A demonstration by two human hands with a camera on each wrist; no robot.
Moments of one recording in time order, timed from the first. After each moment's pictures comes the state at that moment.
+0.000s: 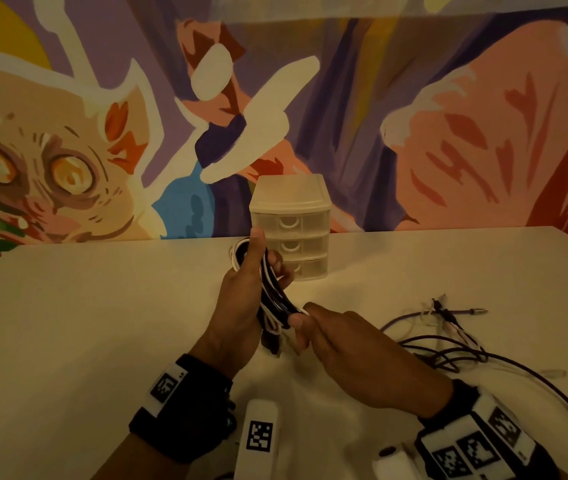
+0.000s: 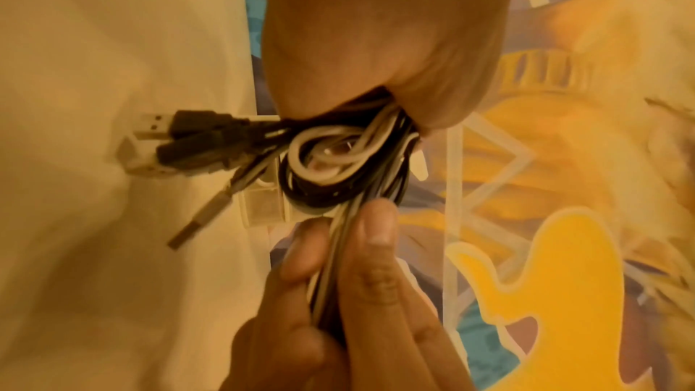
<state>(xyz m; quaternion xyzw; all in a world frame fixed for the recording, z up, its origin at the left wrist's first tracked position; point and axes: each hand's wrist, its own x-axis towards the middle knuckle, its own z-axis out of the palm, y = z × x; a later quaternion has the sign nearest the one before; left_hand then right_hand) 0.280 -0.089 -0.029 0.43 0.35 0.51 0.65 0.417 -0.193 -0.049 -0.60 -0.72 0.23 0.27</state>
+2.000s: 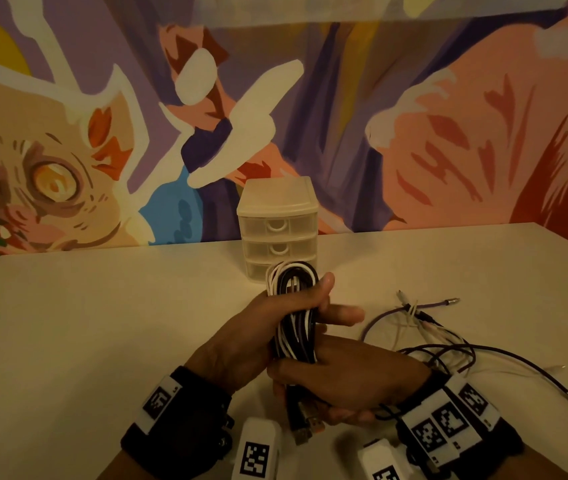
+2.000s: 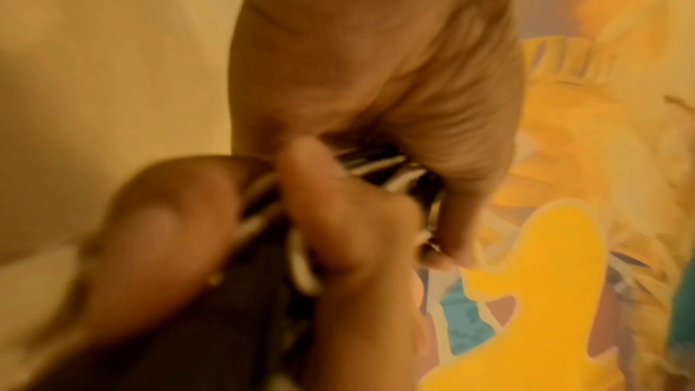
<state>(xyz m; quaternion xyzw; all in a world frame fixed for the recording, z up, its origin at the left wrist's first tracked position) 0.282 -0.119 -0.025 0.56 0.20 0.22 0.77 0.413 -0.198 -0.035 -0.58 -0.64 0.49 0.14</state>
